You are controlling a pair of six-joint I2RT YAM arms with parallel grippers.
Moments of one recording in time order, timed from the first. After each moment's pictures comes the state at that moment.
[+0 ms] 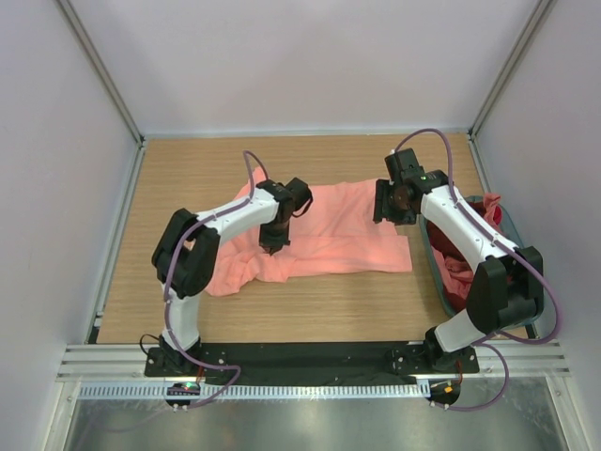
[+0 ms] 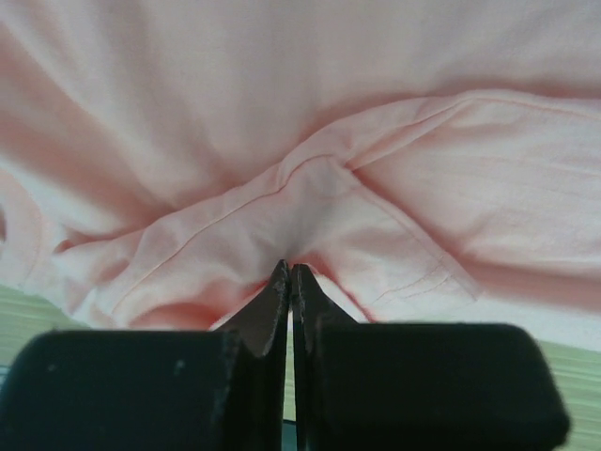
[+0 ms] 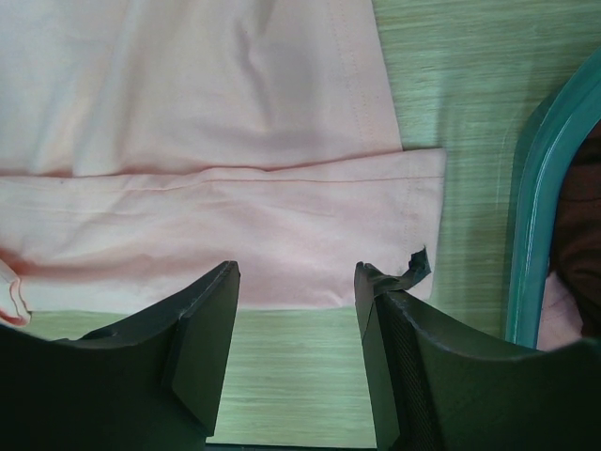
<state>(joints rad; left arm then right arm) -0.68 1.97 1.50 -1.02 -0.27 -0.63 0.30 1.52 1.26 -0.82 0.10 0.38</state>
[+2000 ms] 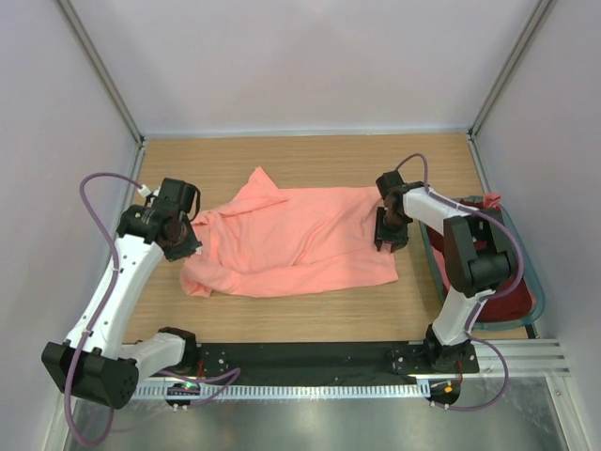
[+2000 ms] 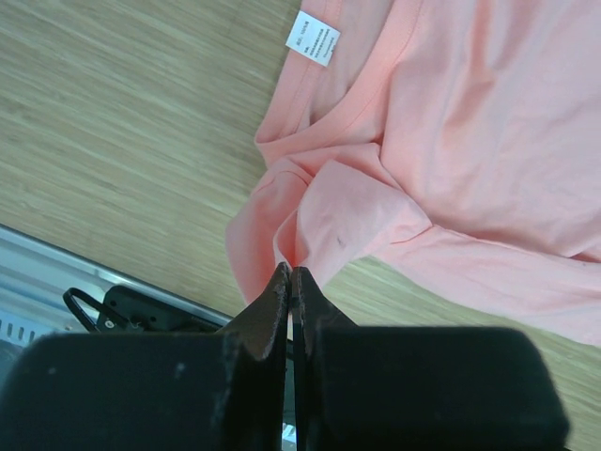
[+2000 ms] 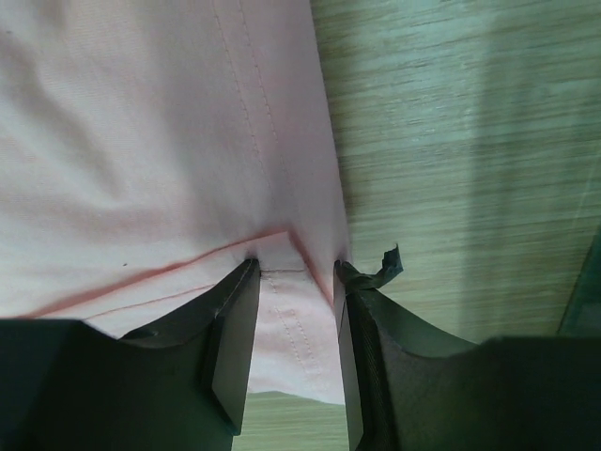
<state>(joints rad) -0.24 1.12 1.19 -1.23 -0.33 -0.62 0.26 1.78 1.15 -0.75 0.07 0.41</state>
